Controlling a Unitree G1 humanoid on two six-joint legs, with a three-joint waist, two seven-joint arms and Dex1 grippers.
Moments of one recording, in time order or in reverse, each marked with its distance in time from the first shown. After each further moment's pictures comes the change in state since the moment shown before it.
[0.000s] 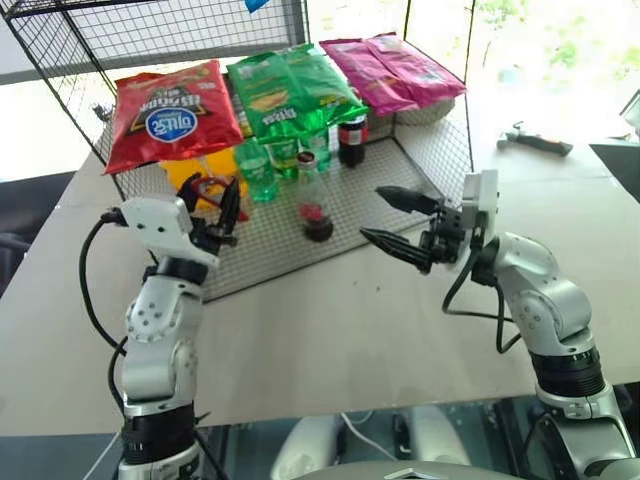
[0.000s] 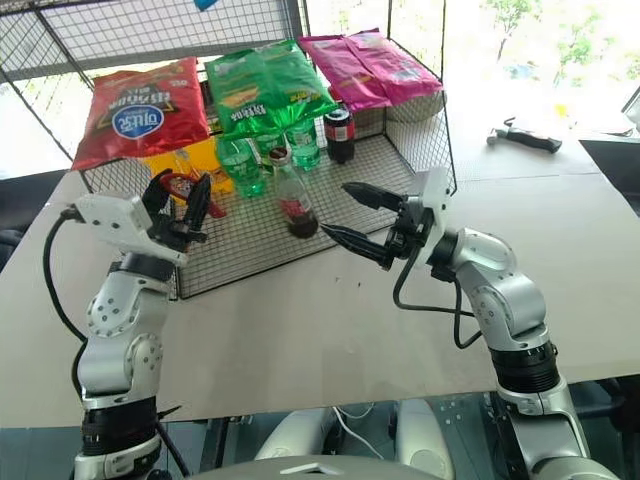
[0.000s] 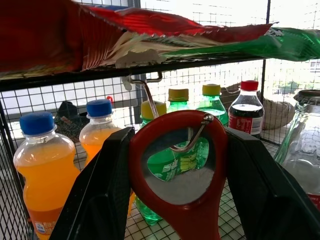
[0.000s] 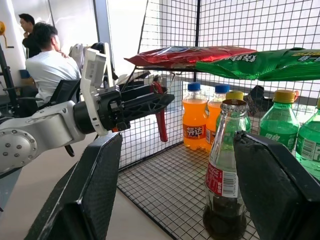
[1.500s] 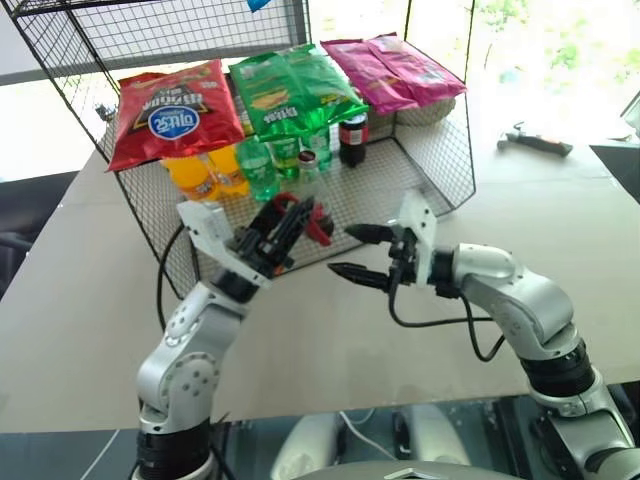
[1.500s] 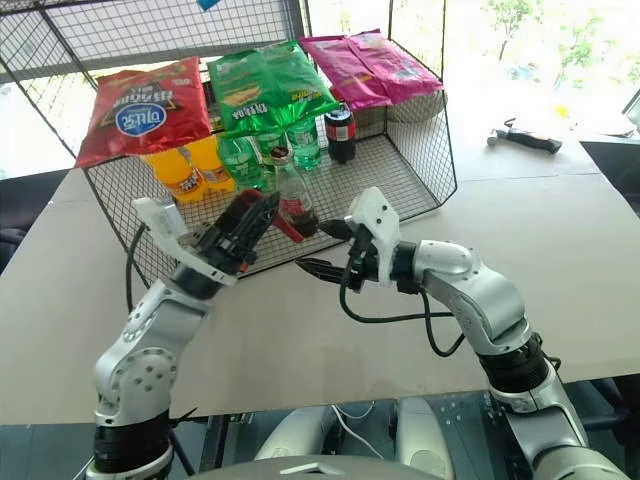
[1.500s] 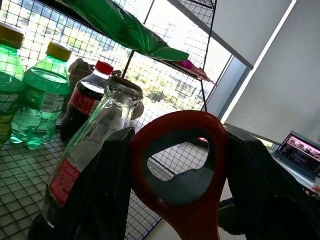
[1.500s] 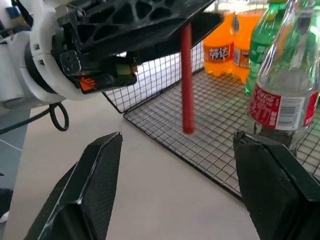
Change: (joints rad) left arm 0.002 -0.104 -0.134 -0.142 -0.498 0.292 -0.074; right arm -0.077 -0.003 0.192 -0.107 -0.083 0.410 -0.217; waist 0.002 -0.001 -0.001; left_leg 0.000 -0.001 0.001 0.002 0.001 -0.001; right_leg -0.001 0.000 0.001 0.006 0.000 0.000
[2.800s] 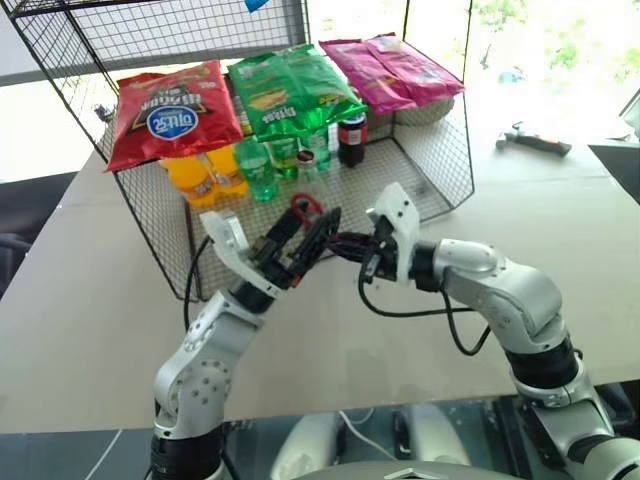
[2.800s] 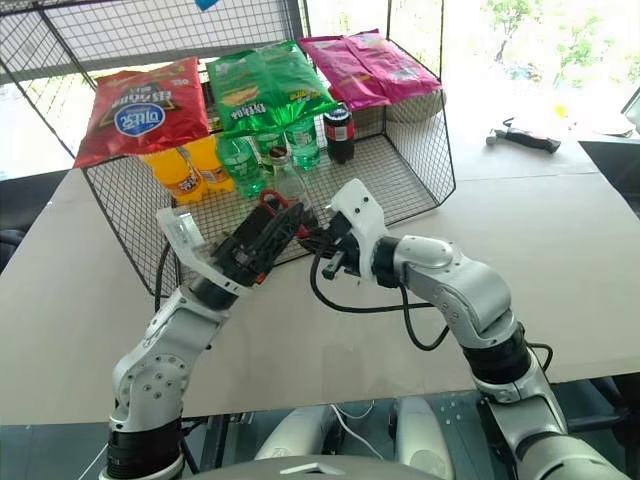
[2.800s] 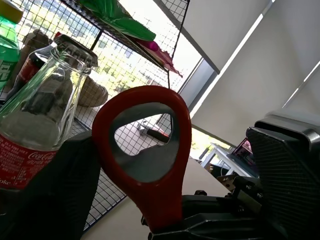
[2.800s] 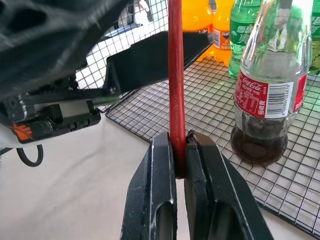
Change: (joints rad) left arm 0.065 0.011 -0.032 -0.009 -0.130 0.051 -0.053; right arm -0.027 0.036 -0.018 -0.019 0.005 0.127 -0.147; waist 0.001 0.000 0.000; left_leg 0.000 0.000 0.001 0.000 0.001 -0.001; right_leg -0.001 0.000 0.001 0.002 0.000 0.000
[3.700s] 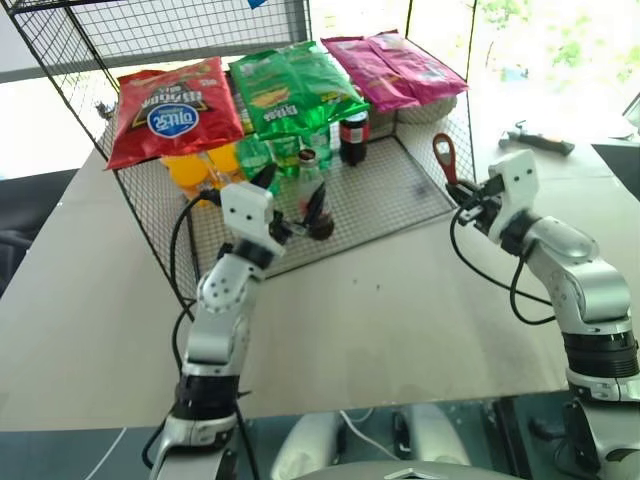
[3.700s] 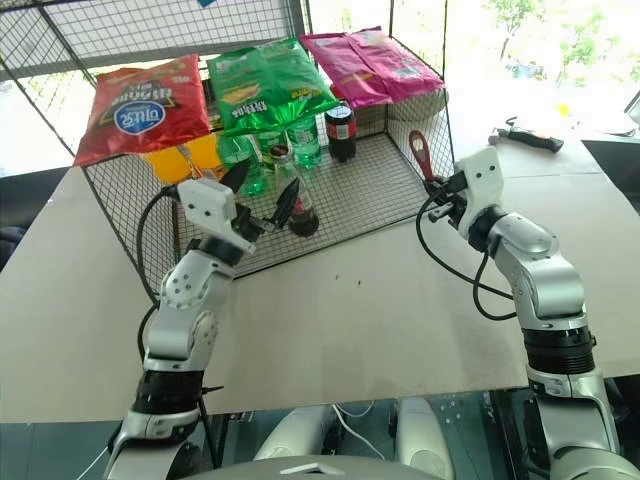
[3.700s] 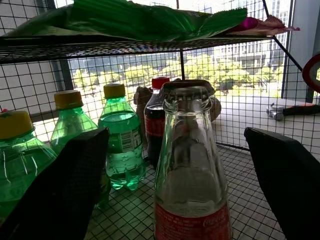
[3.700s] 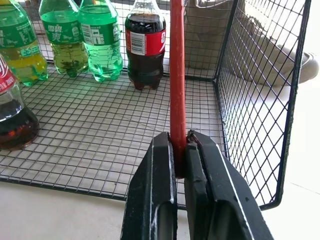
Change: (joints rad) left arm -0.283 0.027 -0.081 0.464 0.753 -0.518 0.032; right arm 0.053 -0.163 -0.301 0.267 -0.171 -0.341 -0.058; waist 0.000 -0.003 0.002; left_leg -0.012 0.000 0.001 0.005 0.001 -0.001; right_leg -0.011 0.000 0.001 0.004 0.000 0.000
